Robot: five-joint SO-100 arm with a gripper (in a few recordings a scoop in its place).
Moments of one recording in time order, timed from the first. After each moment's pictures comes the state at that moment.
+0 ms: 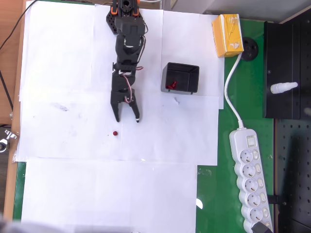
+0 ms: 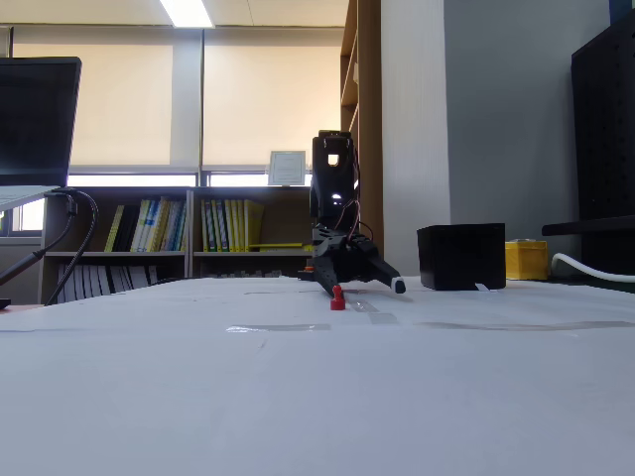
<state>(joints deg) 4.9 123.9 45.3 -53.3 -85.7</state>
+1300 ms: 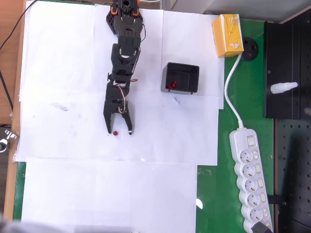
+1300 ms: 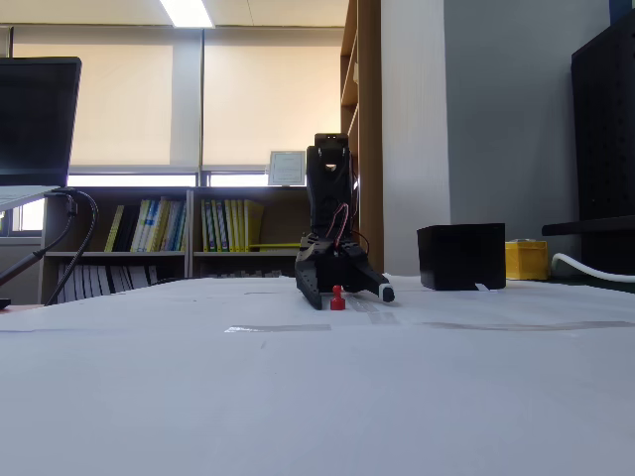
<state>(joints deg) 5.6 134.8 61.3 -53.6 -87.2</state>
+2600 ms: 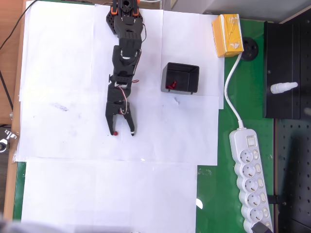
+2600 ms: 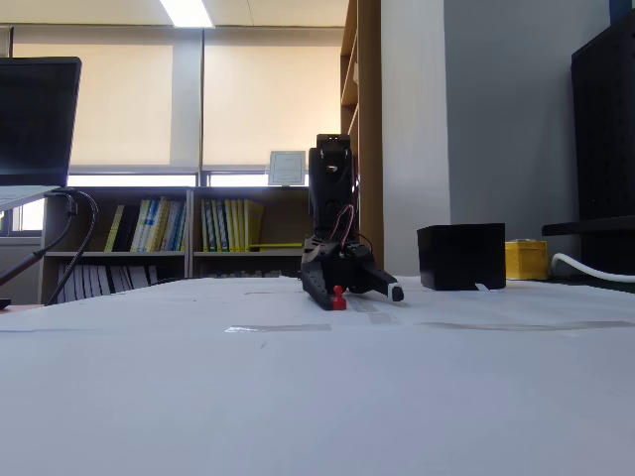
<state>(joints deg) 4.0 136.4 63.4 -54.5 -86.3</state>
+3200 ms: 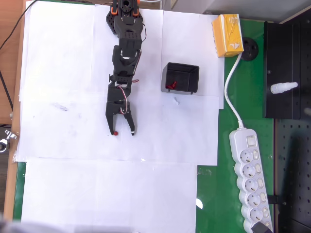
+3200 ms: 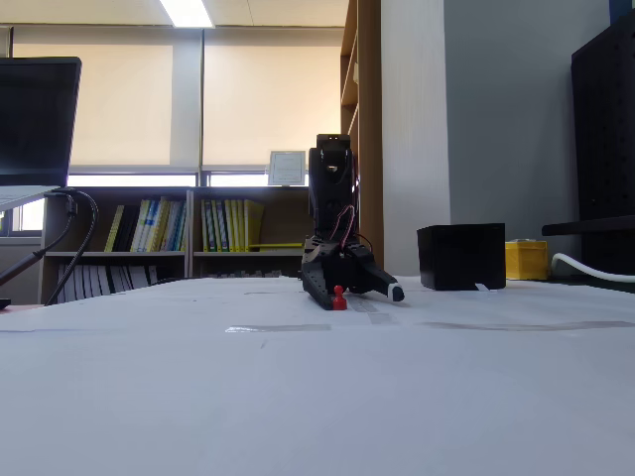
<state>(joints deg) 4.0 136.4 62.8 -55.2 -86.1</state>
